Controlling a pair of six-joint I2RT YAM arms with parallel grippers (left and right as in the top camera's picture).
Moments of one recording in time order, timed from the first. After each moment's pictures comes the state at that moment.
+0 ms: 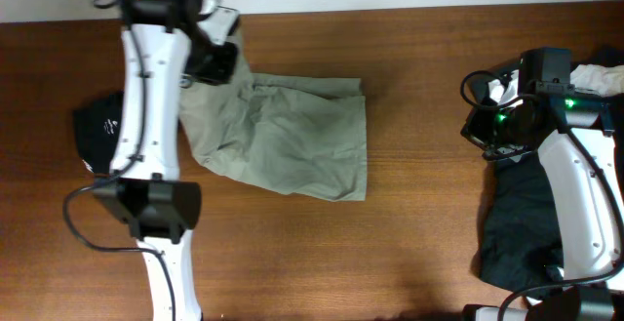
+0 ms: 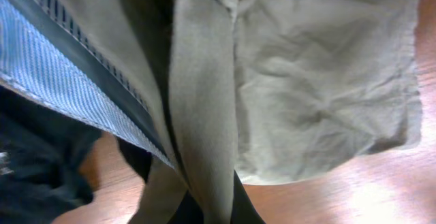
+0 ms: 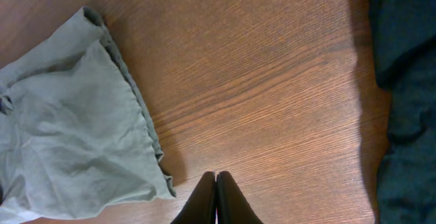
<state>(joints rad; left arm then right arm) -0.16 2.26 2.60 -1.69 0.08 0.14 -0.15 1.50 1.37 -1.08 -0.22 0.44</state>
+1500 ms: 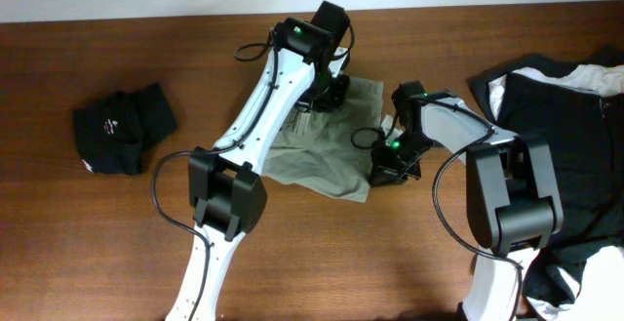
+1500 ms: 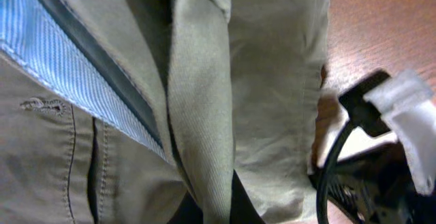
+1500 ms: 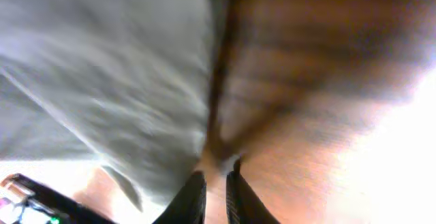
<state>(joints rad) -0.51 2.46 2.51 -1.42 0.15 -0.18 0.18 2.07 1.33 -1.01 -0.47 0.24</state>
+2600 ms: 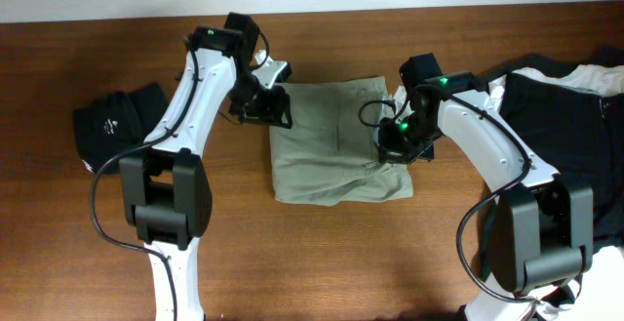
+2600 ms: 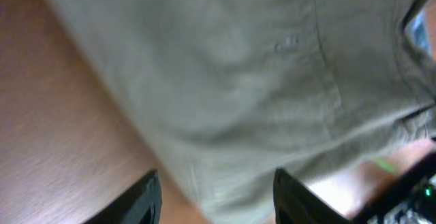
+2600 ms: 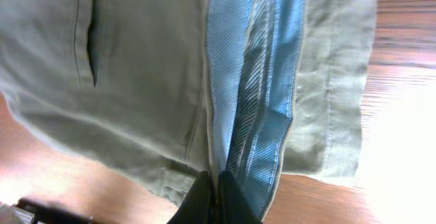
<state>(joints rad) -0.24 2.23 2.01 -1.32 0.42 0.12 0.20 1.86 1.42 -1.08 -0.35 0.33</state>
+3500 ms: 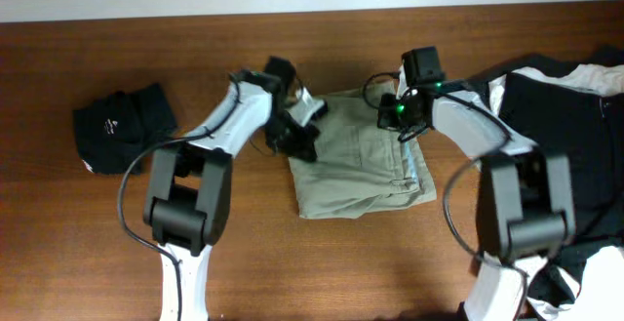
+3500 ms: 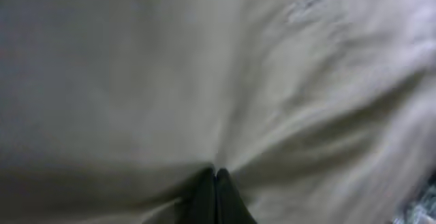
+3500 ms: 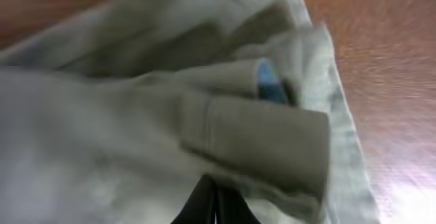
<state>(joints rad) -0.37 2.23 1.68 -1.00 0.53 0.18 0.15 2.03 1.38 -0.55 -0.20 0.36</state>
